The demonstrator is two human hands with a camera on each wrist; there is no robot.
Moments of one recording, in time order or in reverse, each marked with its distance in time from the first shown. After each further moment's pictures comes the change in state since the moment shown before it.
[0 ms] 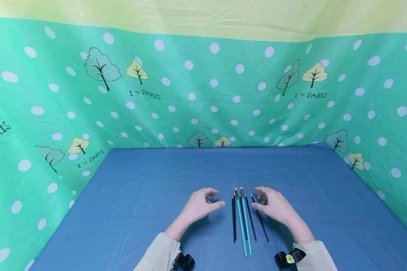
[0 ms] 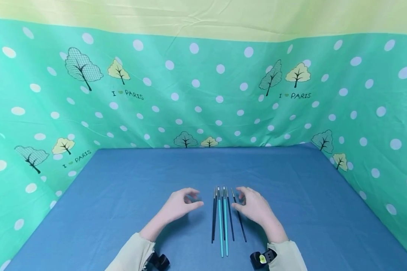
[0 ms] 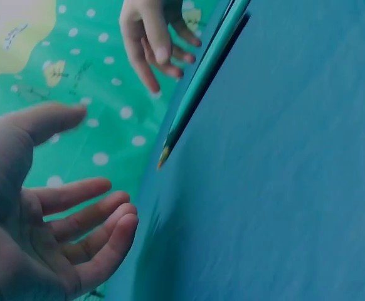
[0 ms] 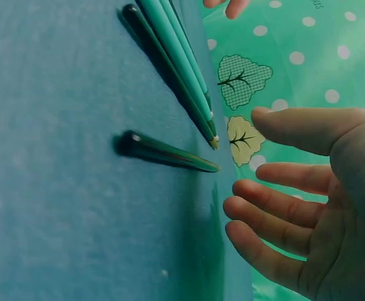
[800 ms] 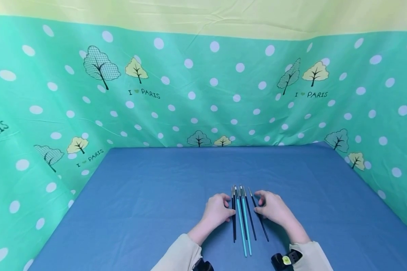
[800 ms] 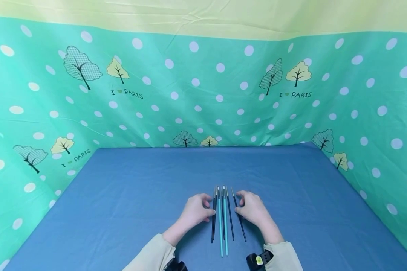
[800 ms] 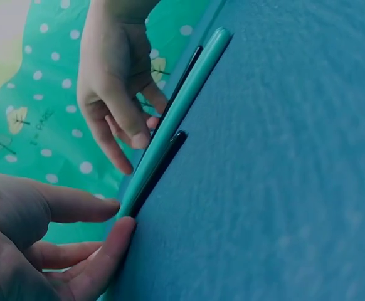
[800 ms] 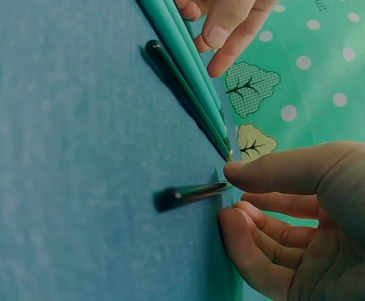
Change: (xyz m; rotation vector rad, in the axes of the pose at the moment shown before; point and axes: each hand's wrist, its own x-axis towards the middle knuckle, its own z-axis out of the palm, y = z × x) left_hand 0.007 0.027 0.053 -0.071 0.063 -0.129; right_hand 0.001 -0.002 0.015 0.137 -0.037 0.146
